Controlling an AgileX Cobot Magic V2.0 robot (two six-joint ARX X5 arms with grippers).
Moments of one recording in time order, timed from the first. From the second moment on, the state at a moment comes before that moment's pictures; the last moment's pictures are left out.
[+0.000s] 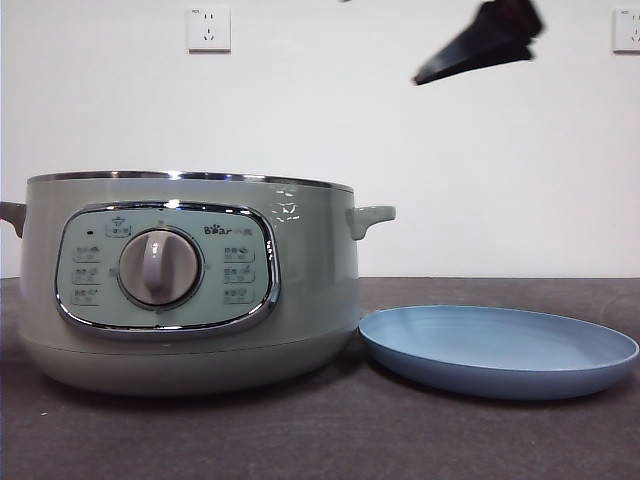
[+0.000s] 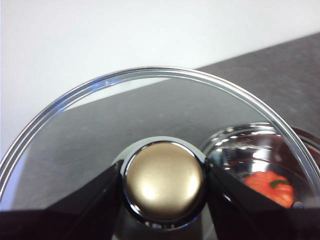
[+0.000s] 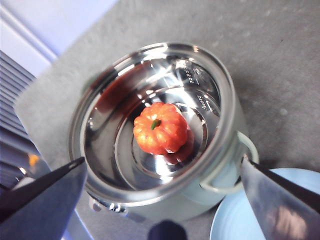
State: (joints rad) left arm -0.51 0.69 1.19 -0.82 -0.39 0.05; right arm 0.53 1.31 1.21 -0.54 -0.42 0.08
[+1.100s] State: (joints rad) left arm -0.51 0.65 1.19 -0.91 -0.49 0.06; right arm 0.84 2.14 1.92 -0.94 -0.05 -0.18
